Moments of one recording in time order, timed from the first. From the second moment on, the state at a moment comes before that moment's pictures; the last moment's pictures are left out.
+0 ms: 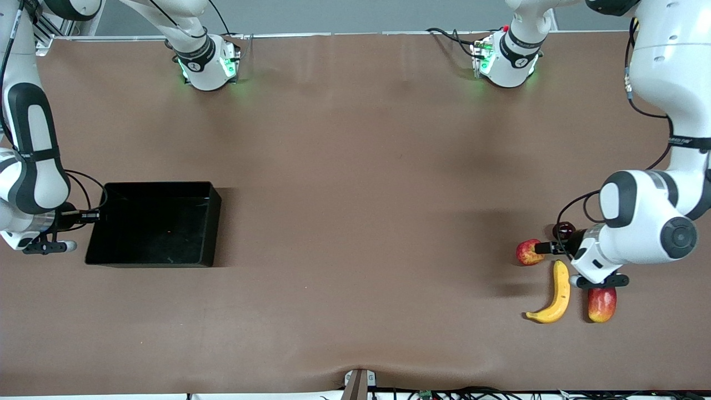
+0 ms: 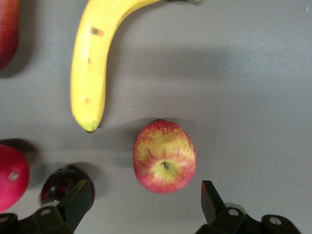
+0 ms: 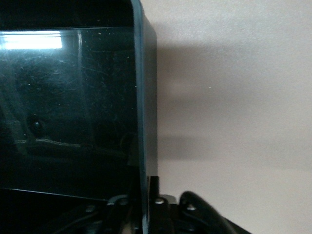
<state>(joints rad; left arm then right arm) 0.18 0.65 -0.21 -1.55 0.02 2.06 -0.06 -0.25 0.58 -0.14 -1.71 0.14 2.00 -0.47</state>
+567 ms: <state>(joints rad) 0.17 0.69 -0.21 -1.56 0.02 2.11 -0.09 -0.19 0.53 -0.13 -1.62 0.17 1.80 -0.47</state>
